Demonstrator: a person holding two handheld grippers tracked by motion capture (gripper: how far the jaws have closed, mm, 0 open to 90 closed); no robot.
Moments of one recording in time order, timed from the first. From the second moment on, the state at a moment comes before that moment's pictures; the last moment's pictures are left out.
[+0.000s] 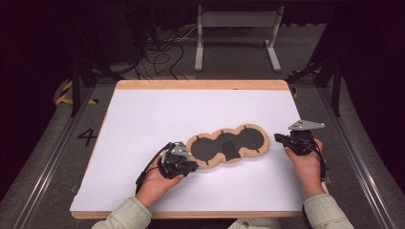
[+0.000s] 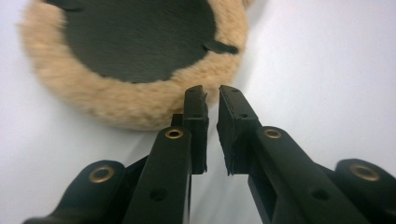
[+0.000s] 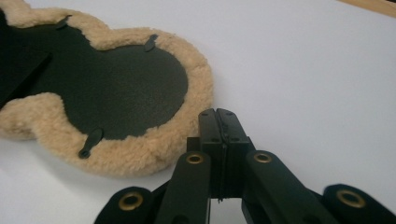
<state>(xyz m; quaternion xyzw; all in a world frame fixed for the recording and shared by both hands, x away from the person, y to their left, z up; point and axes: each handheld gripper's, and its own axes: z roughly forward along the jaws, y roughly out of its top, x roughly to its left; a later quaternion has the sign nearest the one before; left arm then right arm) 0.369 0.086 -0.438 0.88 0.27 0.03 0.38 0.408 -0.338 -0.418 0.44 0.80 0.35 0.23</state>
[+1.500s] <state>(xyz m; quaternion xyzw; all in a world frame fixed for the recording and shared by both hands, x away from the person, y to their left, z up) 0.395 0.150 -0.435 0.80 0.42 0.14 0.41 0.399 -0.273 -0.441 0.37 0.87 0.31 0.11</state>
